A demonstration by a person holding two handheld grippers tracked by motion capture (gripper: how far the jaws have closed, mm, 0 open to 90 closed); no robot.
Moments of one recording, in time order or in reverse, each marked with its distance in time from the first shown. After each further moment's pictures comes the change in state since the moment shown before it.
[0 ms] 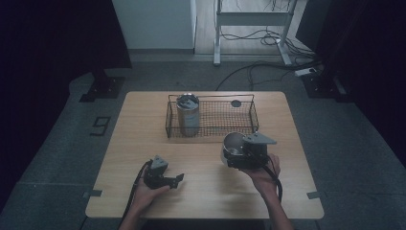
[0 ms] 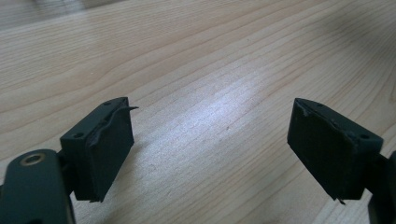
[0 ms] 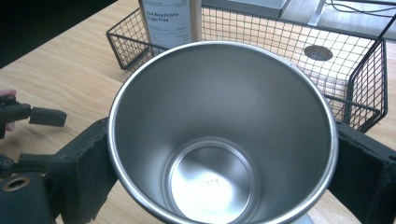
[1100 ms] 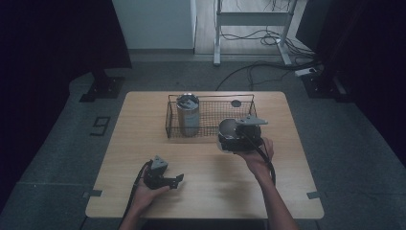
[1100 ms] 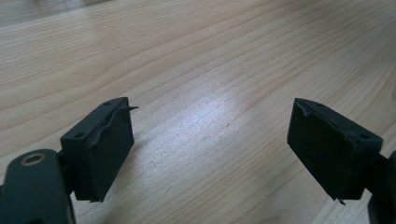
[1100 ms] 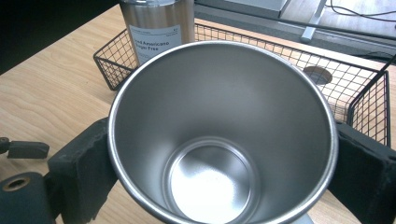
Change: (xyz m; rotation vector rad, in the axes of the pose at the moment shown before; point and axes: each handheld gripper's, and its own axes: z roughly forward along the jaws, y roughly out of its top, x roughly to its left) left arm 0.001 -0.001 0.000 0.007 0.007 -0.001; right arm -0.007 0.041 0.031 0.020 -0.006 -0.014
